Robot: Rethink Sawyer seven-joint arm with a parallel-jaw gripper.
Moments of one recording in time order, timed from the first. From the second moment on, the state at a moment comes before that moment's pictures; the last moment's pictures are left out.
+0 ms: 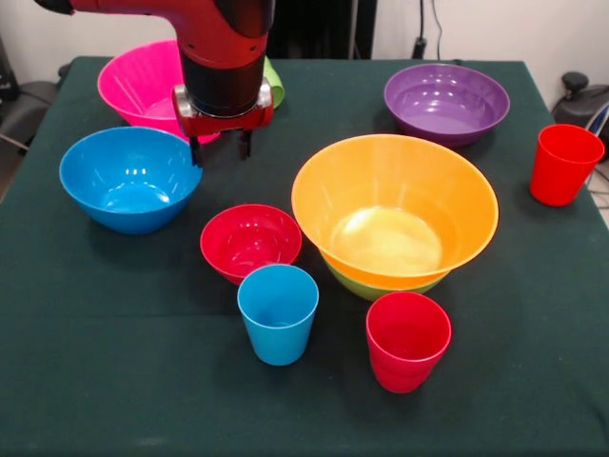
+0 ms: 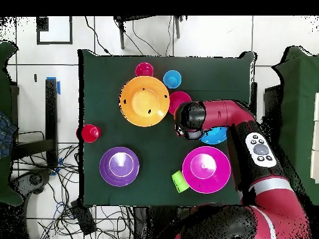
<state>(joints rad) -0.60 -0.47 0.38 1.44 -0.63 0.95 1.56</state>
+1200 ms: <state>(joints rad) -0.60 -0.47 0.34 1.35 -0.63 0.95 1.56</state>
